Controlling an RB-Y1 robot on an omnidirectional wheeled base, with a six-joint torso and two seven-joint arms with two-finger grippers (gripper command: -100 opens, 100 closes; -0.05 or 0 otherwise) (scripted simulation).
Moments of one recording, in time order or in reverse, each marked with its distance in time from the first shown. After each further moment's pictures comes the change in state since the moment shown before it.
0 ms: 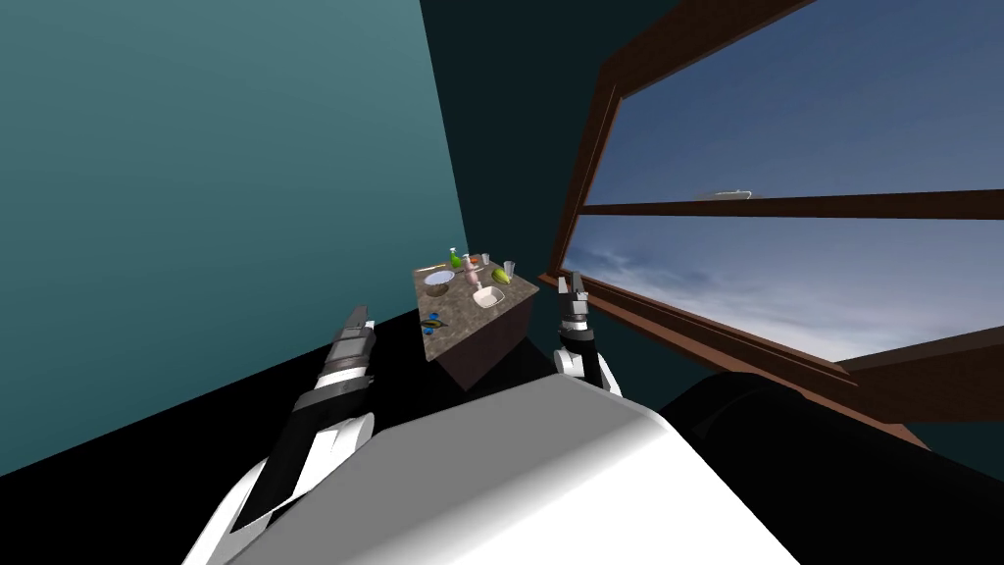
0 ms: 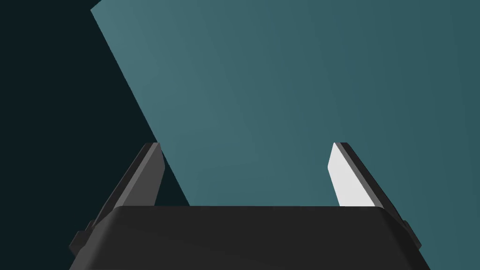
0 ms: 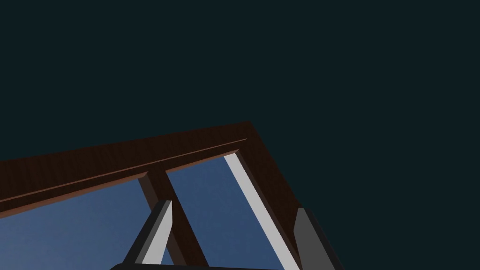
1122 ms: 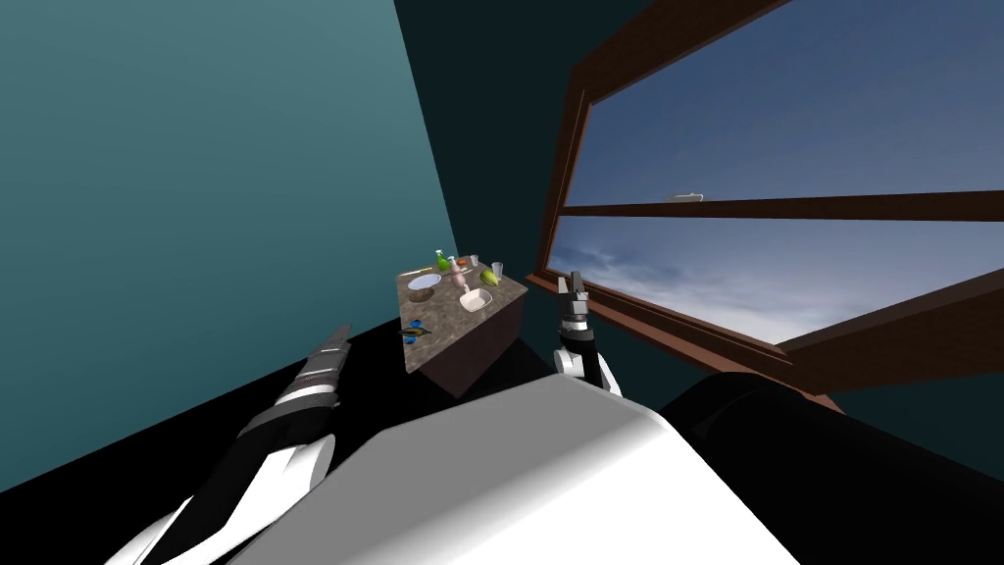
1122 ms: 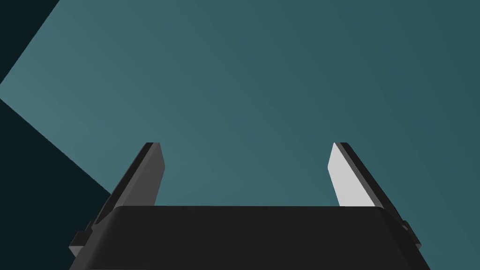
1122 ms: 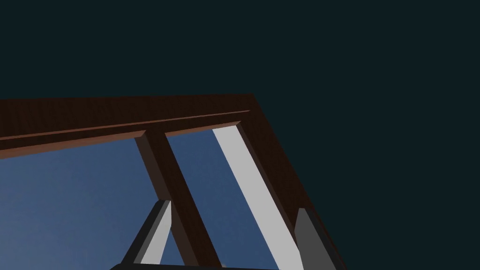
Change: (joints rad) left arm 0.060 0.041 0.156 -0.055 0.011 0.381 -0.089; right arm 0.000 0.000 0.000 0.000 0.000 0.000 0.000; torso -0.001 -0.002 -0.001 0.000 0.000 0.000
